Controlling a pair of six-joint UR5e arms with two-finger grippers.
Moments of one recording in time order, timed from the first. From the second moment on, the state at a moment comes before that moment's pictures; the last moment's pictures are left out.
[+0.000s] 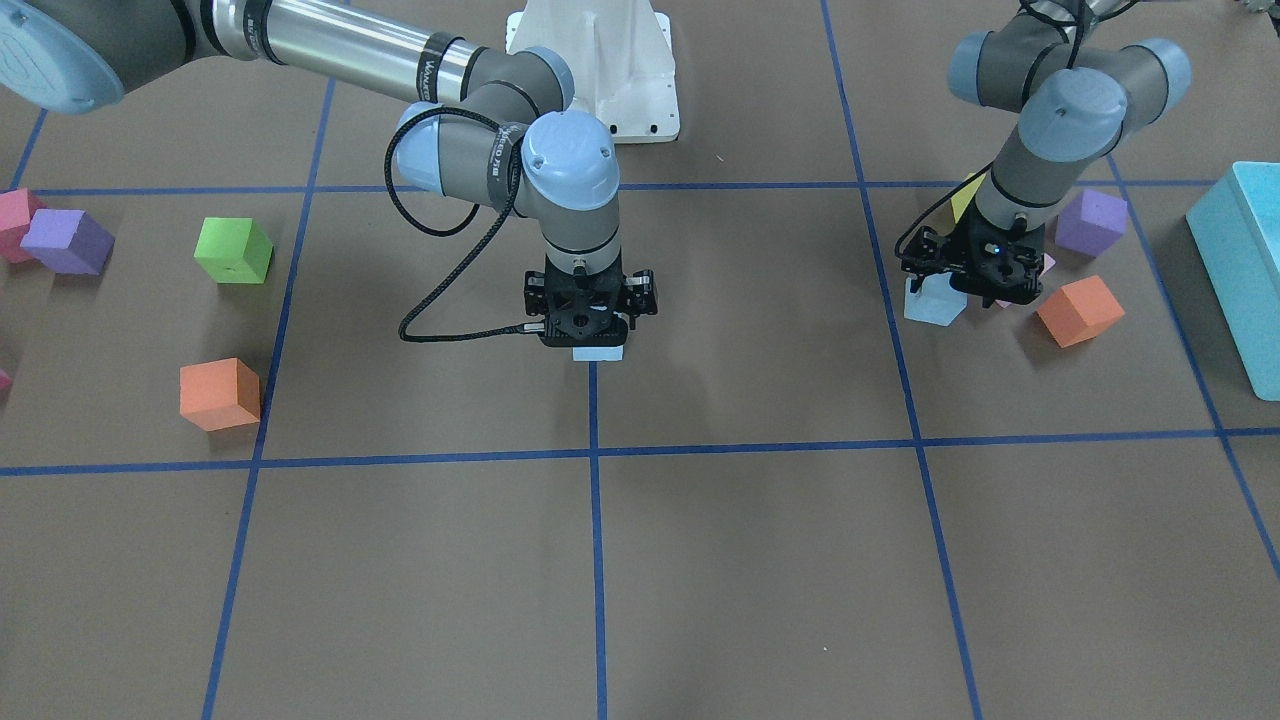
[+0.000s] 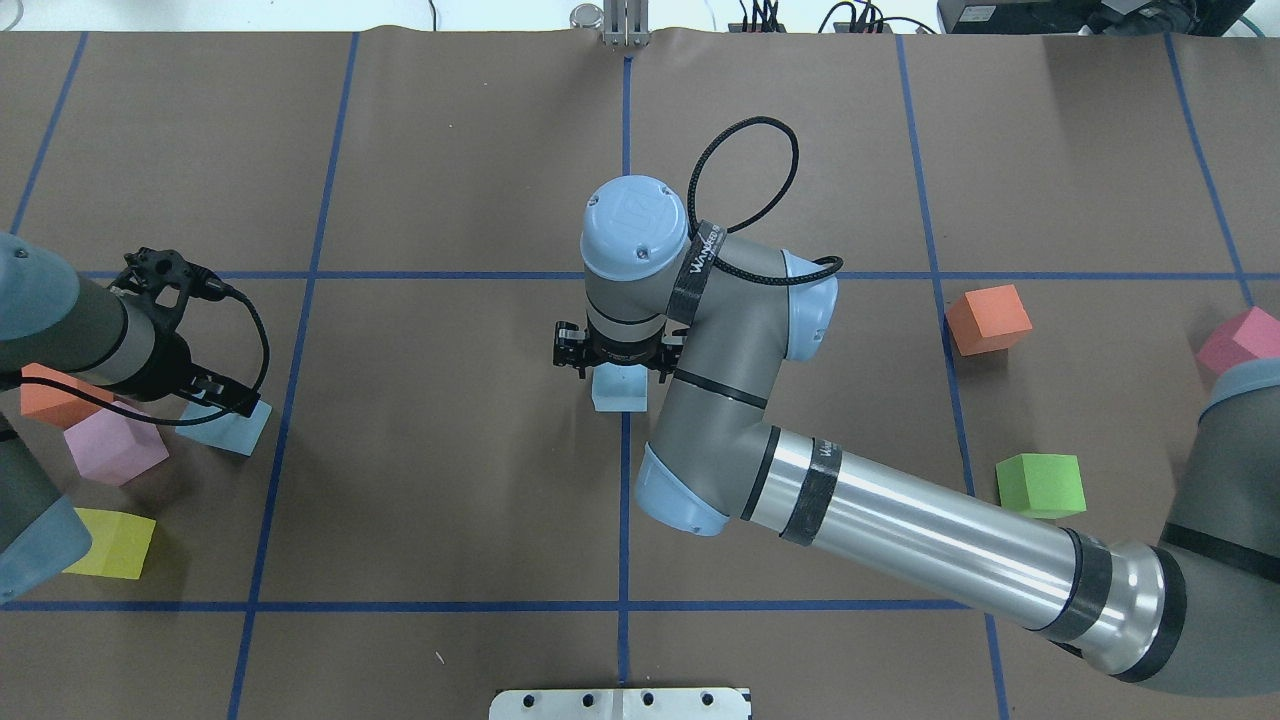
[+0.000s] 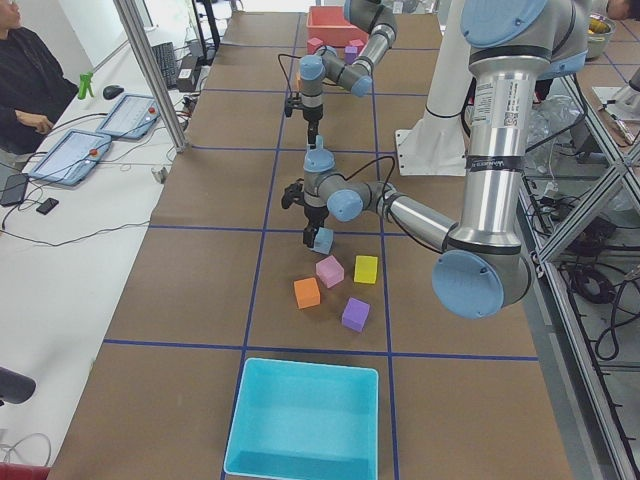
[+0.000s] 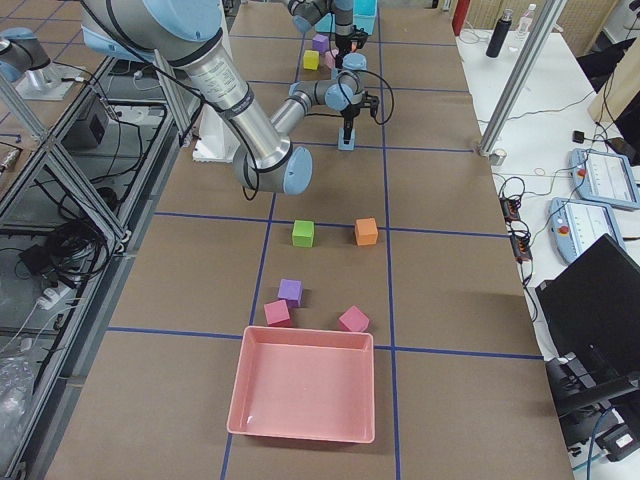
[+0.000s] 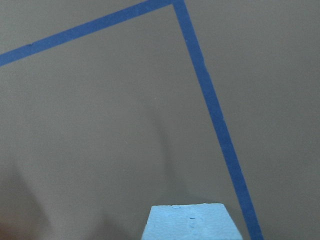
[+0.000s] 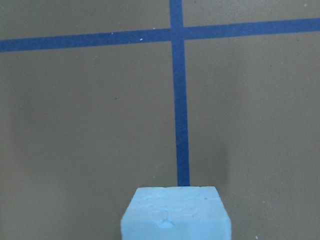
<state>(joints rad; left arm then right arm) -0.75 -1.62 -1.85 -1.87 -1.99 -0.67 0.52 -0.69 1.38 -1.50 1.95 1.24</state>
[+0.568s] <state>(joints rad) -0.73 -1.64 -1.79 -1.88 -2.00 -0.67 0.61 -0.73 1.48 -1.59 2.03 1.17</state>
